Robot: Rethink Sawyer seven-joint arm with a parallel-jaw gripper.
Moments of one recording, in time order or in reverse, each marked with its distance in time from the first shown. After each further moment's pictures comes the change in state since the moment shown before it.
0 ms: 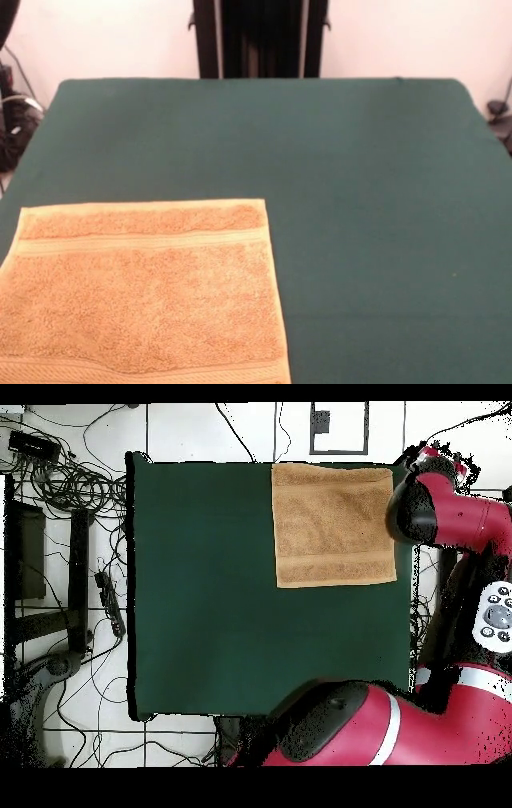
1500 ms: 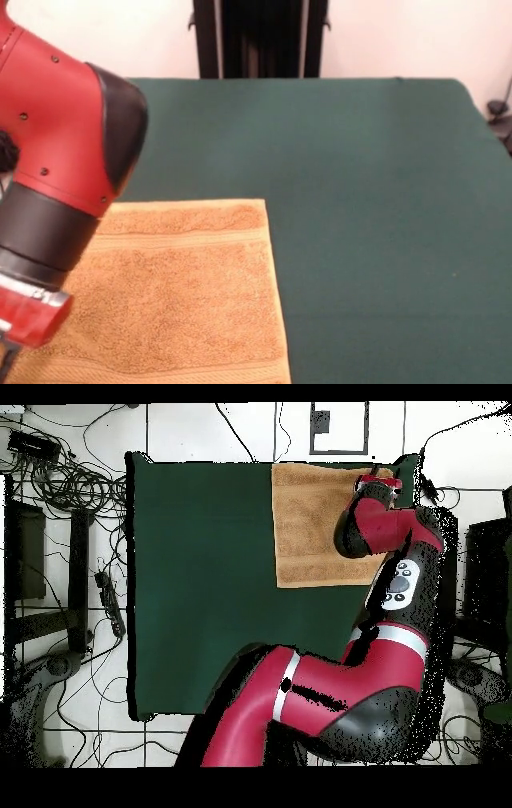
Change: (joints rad) arm 0.168 0.307 -0.338 -0.144 -0.017 -0.207 0.011
